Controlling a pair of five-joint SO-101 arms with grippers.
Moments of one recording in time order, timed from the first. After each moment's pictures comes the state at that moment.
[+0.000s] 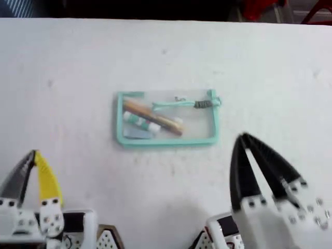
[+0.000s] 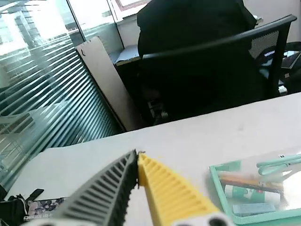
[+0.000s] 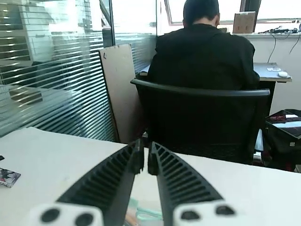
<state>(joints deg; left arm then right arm) -9.4 -94.5 21.6 89.6 -14.8 -18.9 -80.7 4.0 83.9 -0.7</state>
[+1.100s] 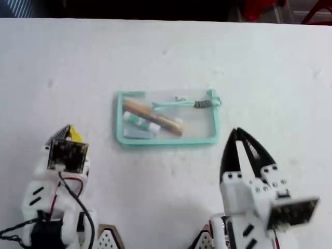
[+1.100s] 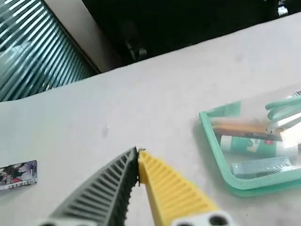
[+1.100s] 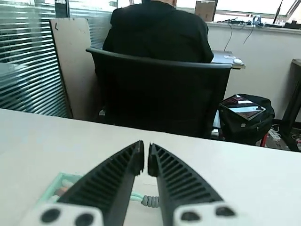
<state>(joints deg) -9.4 -104.8 70.7 65.6 -16.3 -9.1 -103.3 49.2 65.6 5.1</state>
